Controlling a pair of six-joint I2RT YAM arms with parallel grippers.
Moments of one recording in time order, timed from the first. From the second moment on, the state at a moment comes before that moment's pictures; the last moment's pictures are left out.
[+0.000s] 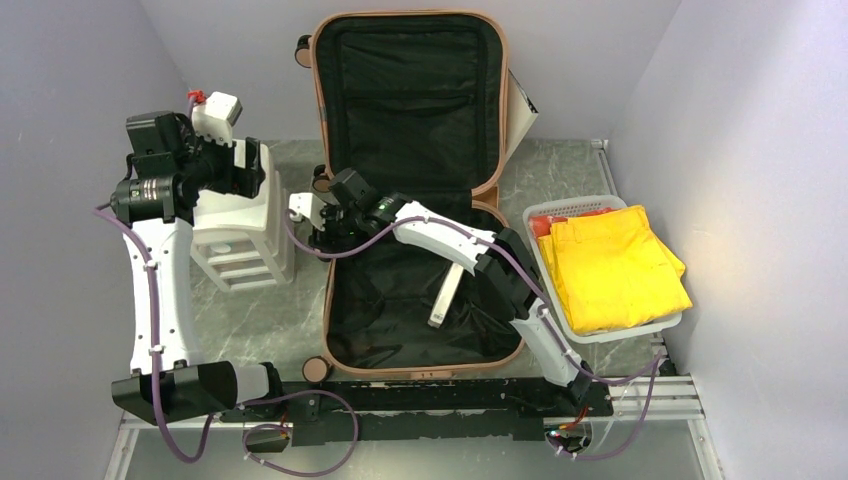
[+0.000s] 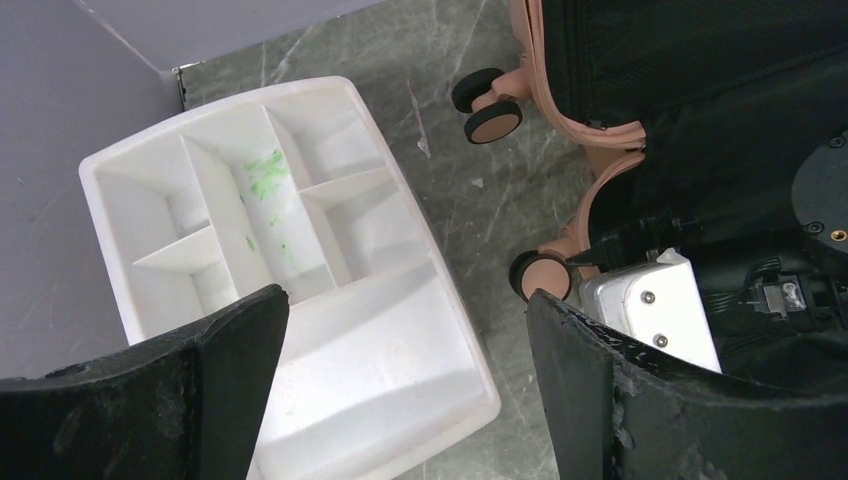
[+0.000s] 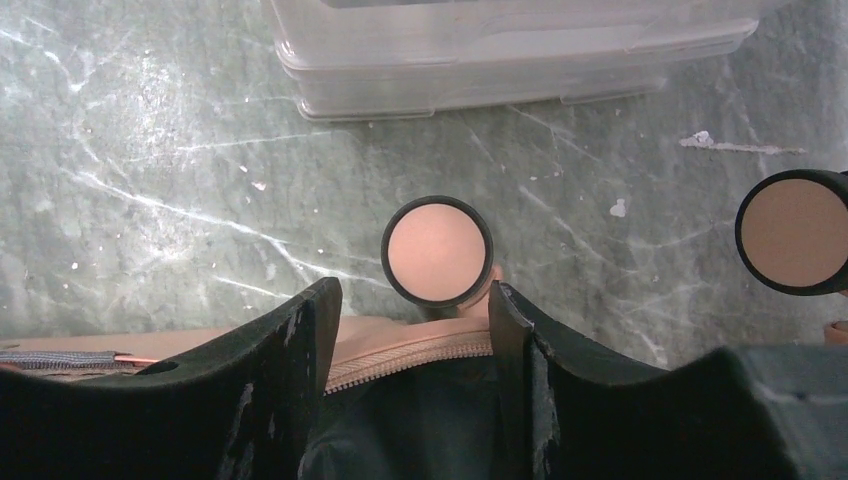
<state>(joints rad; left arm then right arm) 0.20 1.27 1.63 -0.88 0.37 0.32 0.92 2.28 2.03 -0.45 -0.38 -0.54</state>
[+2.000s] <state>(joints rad) -0.08 1.40 1.51 -0.85 0.02 0.35 0.51 1.96 1.56 -0.68 -0.32 -0.47</state>
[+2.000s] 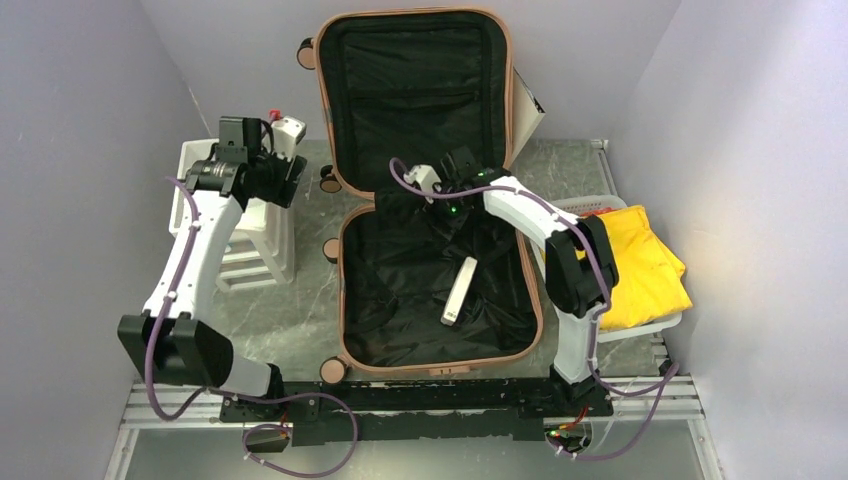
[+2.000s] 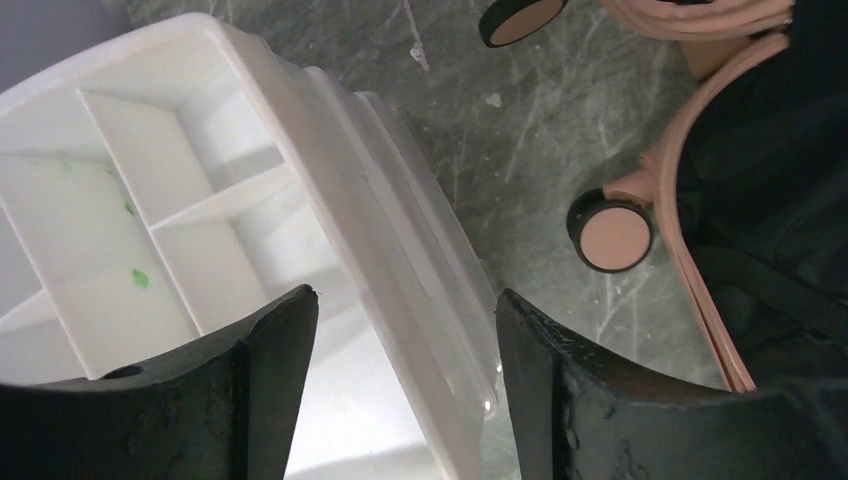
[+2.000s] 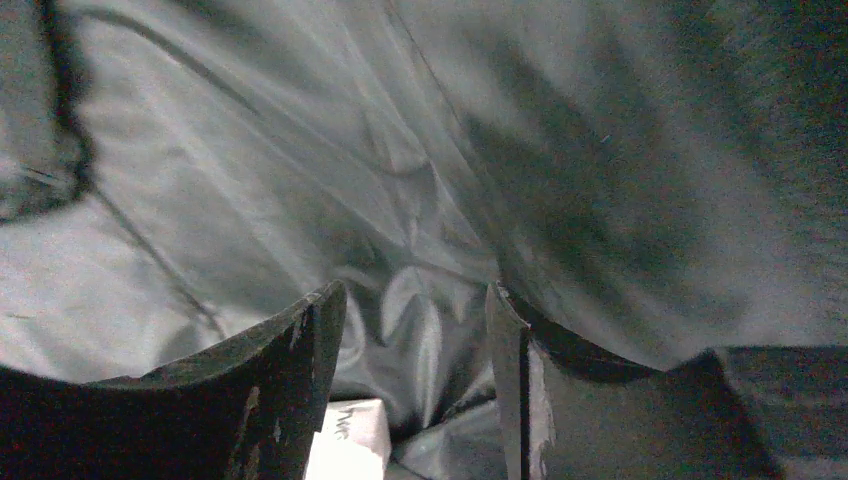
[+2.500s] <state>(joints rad) -0.08 1.50 1.53 -0.83 -0.12 0.34 0.65 1.74 1.64 -0.57 -0.50 -0.27</state>
